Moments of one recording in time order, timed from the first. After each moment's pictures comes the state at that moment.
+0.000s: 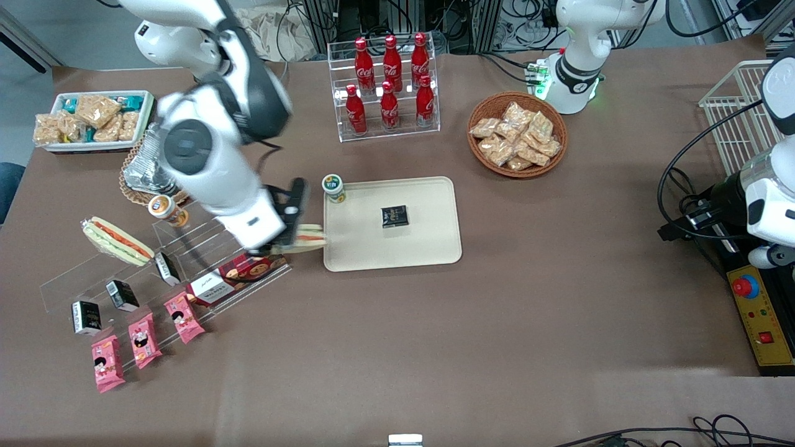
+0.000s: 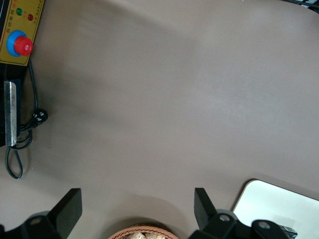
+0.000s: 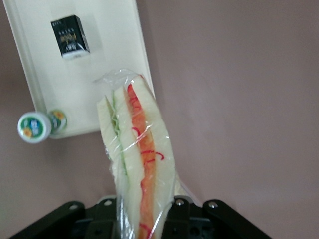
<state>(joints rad) 0.98 0.31 -0.56 -1.67 0.17 1.92 -1.05</state>
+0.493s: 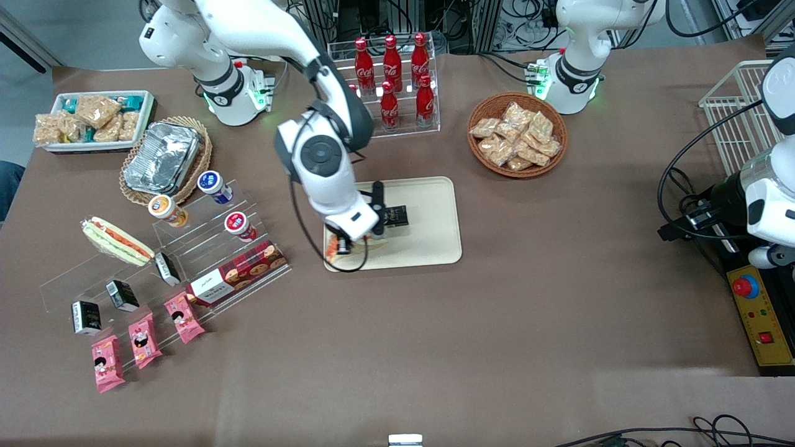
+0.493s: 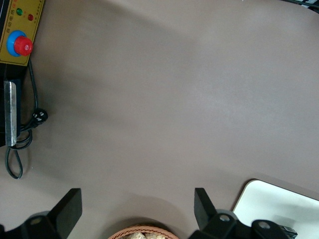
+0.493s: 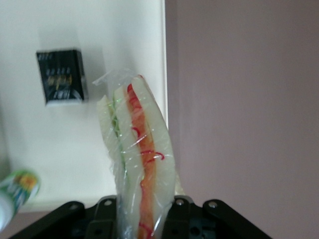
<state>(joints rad) 1.13 0.53 -0.52 -1.73 0.23 2.24 -1.05</state>
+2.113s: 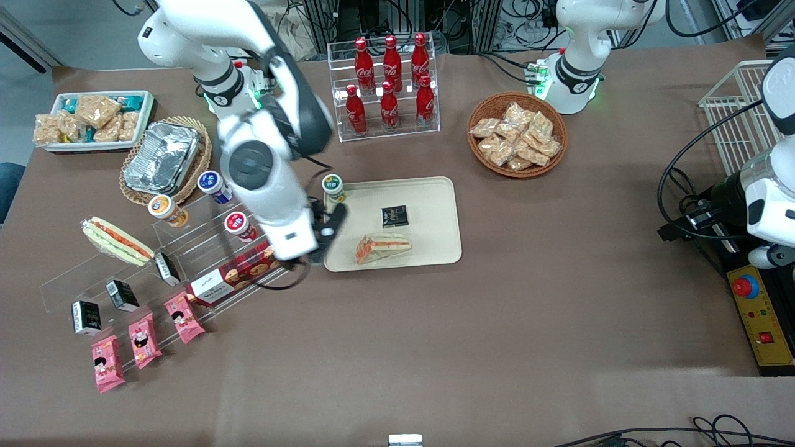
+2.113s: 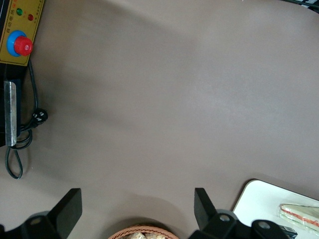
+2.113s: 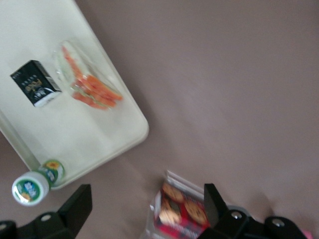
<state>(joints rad) 1.06 0.36 -0.69 -1.65 0.21 1.92 -0.68</state>
